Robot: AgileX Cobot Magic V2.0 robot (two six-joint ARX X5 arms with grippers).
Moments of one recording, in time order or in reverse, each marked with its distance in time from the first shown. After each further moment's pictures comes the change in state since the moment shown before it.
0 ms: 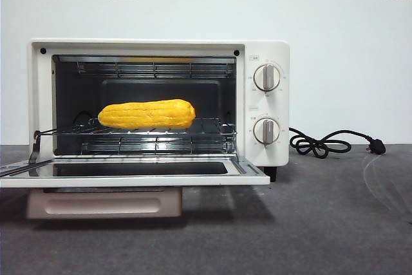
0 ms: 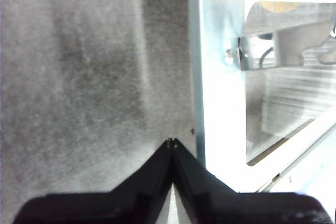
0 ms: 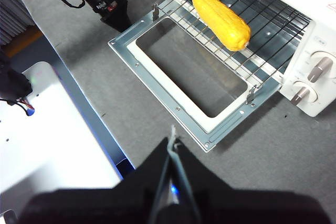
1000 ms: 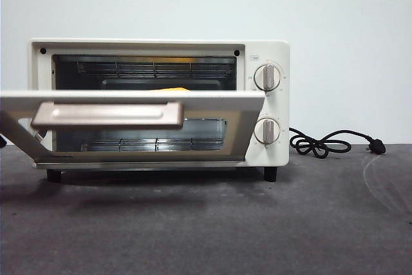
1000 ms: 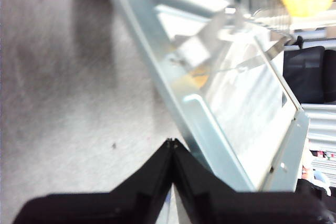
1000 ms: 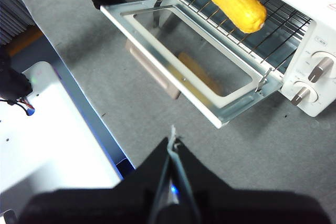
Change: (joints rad) left arm 0.122 -0.081 -0.003 -0.028 0.314 0.000; right arm 0.000 0.000 0.000 0.000 0.000 0.000
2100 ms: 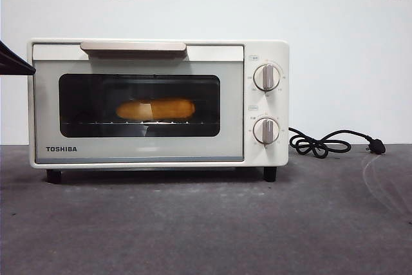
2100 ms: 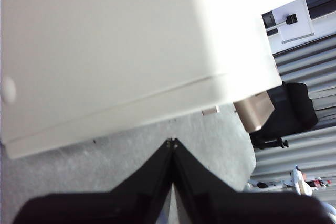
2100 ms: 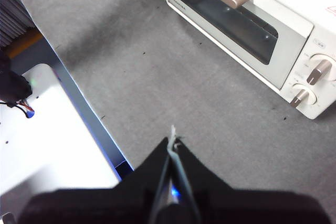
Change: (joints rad) left arm 0.002 -0.073 0.114 0.329 0.125 -0.277; right arm 0.000 0.000 0.000 0.012 0.000 0.000
